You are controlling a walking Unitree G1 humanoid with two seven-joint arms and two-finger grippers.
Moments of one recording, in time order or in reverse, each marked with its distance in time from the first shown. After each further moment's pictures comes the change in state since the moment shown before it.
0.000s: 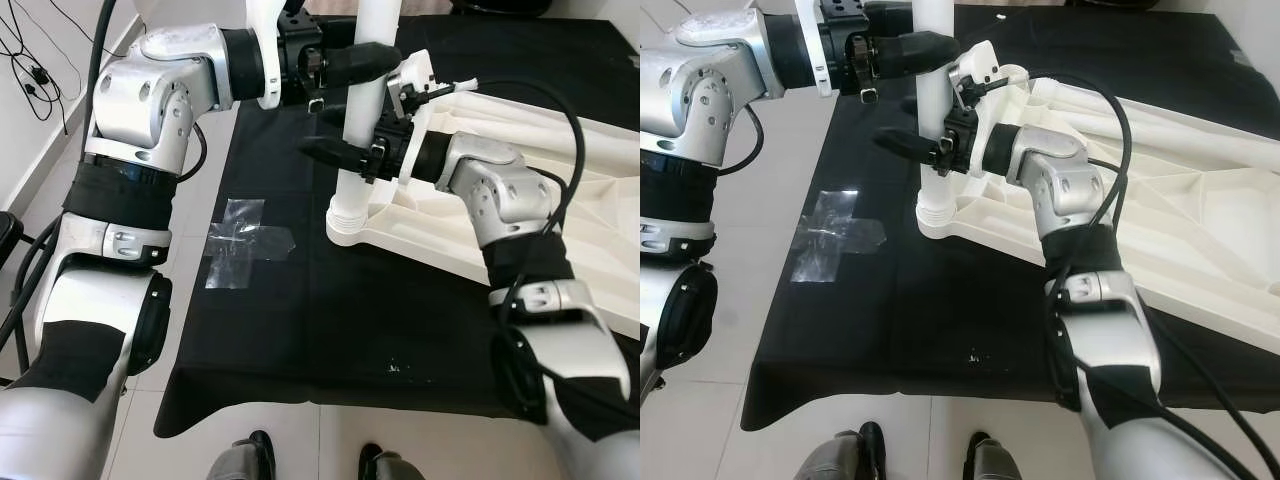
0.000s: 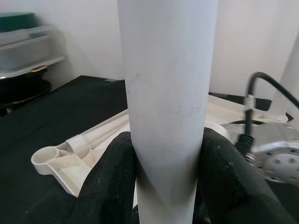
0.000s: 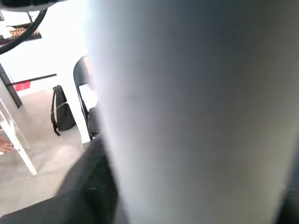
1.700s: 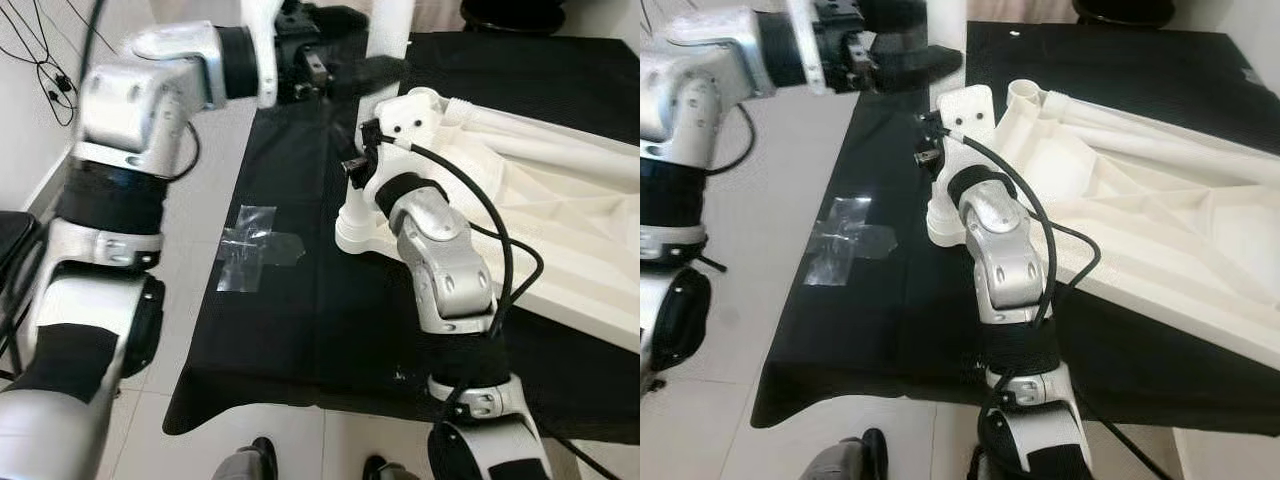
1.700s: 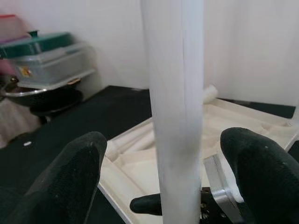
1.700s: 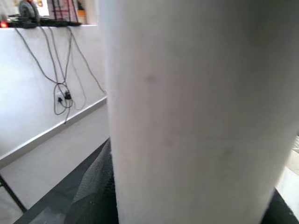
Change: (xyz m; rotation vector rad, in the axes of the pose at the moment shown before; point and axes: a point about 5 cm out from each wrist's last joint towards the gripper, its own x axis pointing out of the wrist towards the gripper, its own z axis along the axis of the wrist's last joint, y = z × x) left arm -0.036 0.000 0.024 0.051 -0.026 0.130; right arm 0.010 0.047 -0.028 -0.104 0.000 -0.898
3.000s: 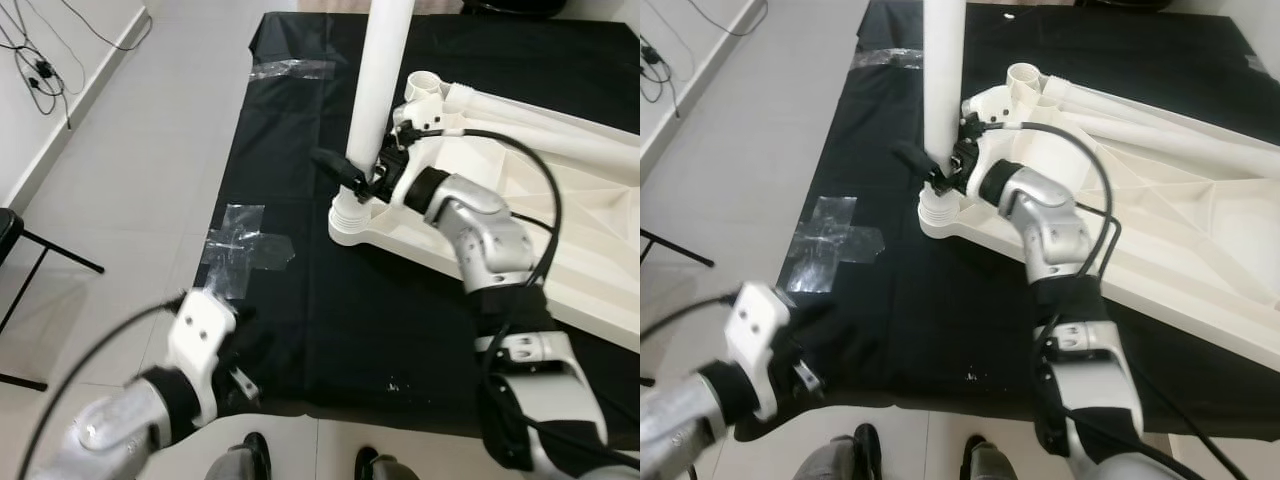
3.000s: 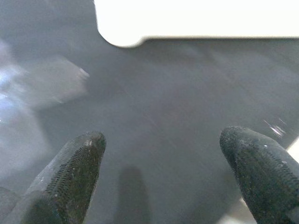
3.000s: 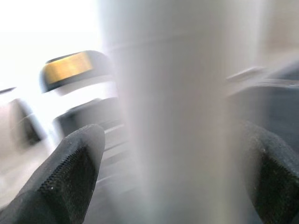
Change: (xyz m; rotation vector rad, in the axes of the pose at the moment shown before) left arm -0.116 -0.192 -0.166 -0.315 0.362 0.424; right arm 0.011 -0.039 -0.012 0.131 -0.015 0.733
